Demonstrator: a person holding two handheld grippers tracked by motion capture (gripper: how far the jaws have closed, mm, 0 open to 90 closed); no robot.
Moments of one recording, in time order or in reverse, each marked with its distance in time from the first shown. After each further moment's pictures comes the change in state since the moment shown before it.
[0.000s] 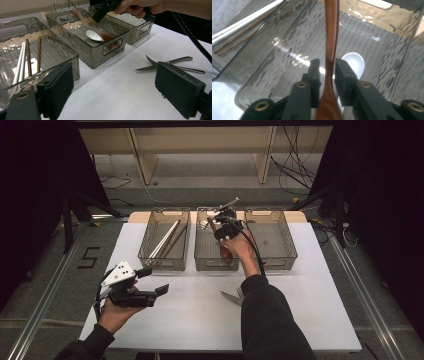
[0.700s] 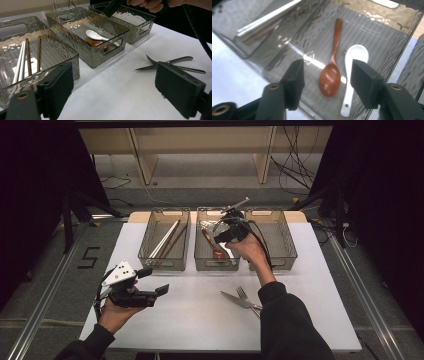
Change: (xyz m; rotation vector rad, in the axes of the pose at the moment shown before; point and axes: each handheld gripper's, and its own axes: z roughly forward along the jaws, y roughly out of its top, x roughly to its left) left arm 0.000 0.000 0.001 0.001 0.002 -0.004; right arm -0.005 -0.017 -0.037 -0.034 0.112 -0.028
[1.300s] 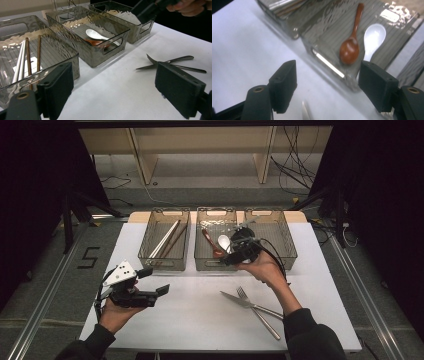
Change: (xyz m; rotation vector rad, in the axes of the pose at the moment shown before) left arm -0.001 0.000 0.002 0.007 0.003 0.001; right arm 0.022 -0.060 -0.046 0.003 0.067 -0.113
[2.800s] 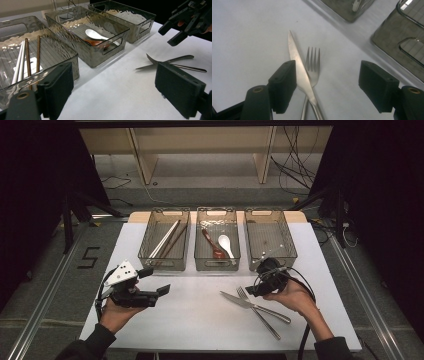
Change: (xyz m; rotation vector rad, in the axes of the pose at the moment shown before) left arm -0.001 0.001 0.001 0.005 0.000 0.007; right arm -0.015 -0.089 -0.016 0.161 -0.034 -0.041
